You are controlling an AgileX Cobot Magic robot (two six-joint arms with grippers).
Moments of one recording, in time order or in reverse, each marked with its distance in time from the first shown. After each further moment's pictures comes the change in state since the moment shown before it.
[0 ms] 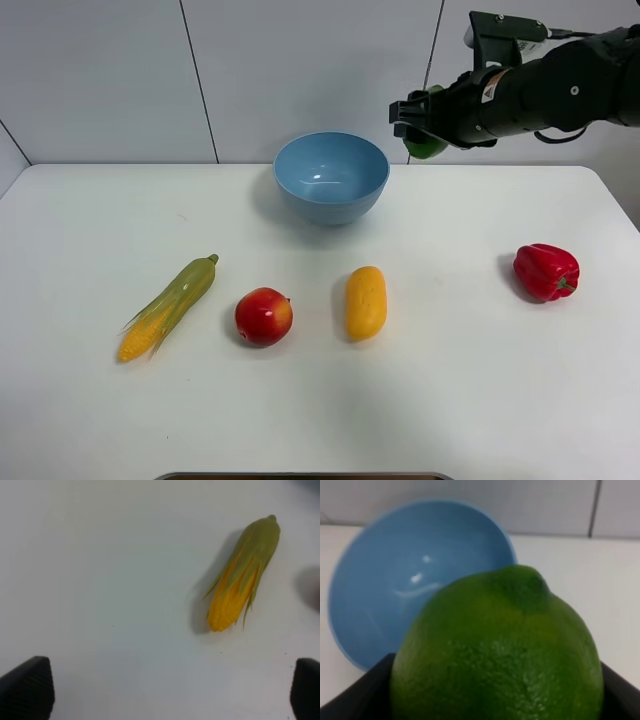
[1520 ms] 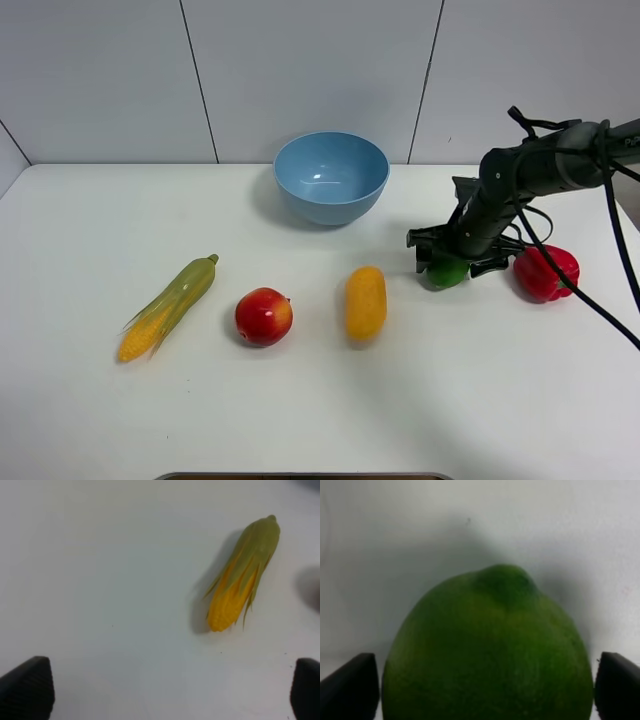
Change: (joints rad) left arm 0.000 0.000 0.000 0.000 0.000 0.000; right arm -0.148 0.414 0.033 0.073 0.262 0.018
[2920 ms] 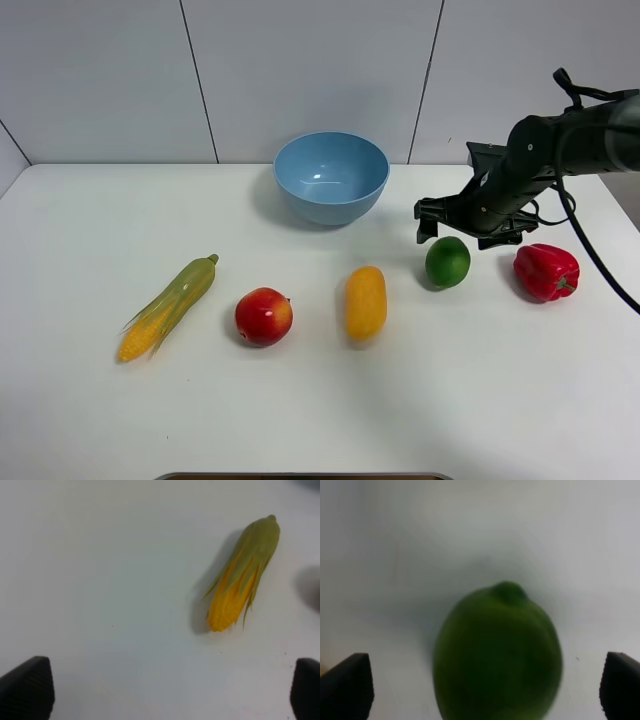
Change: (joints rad) left arm 0.000 0.000 0.000 0.000 0.000 0.000; right arm -0.013 -0.142 0.018 0.074 -0.017 -0.098
